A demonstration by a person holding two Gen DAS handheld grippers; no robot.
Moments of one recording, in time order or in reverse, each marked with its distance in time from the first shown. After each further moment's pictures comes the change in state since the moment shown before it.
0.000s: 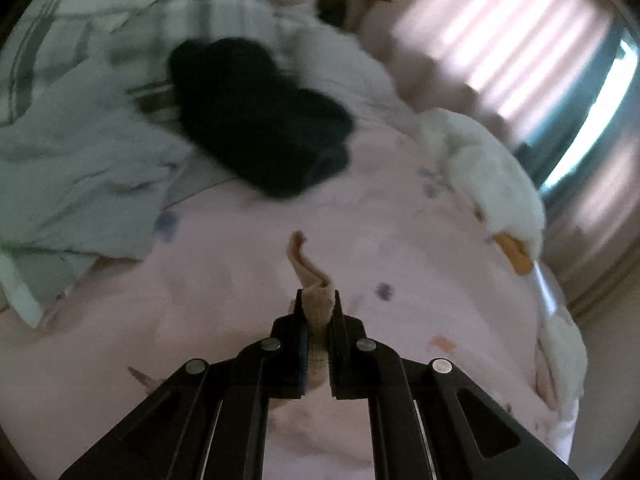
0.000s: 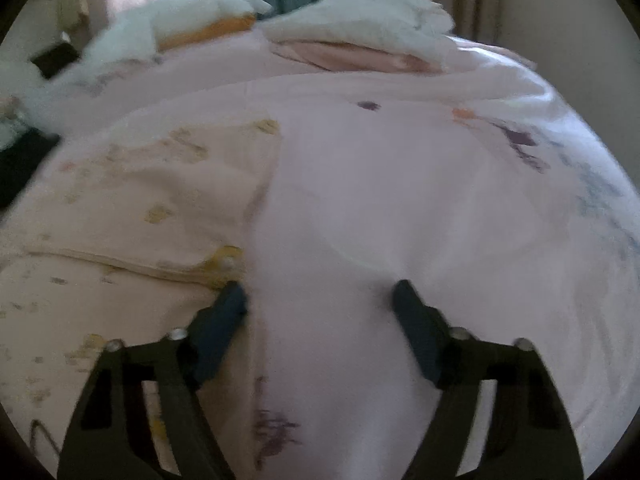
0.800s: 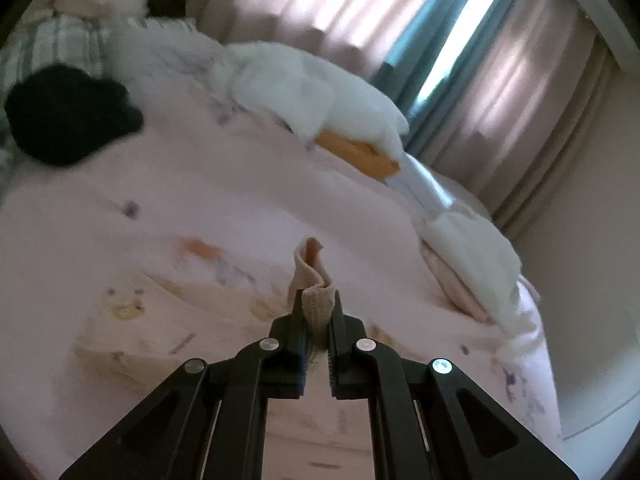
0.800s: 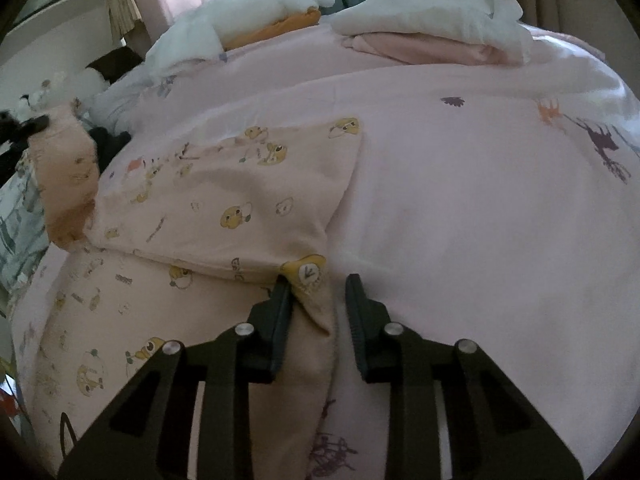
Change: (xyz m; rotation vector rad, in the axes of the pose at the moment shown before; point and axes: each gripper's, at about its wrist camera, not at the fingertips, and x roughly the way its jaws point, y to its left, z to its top) left arm 0.017 -0.239 -0.141 0.262 0.088 -0.269; right arm 0.018 0.019 0.006 -0.032 0.045 0.266
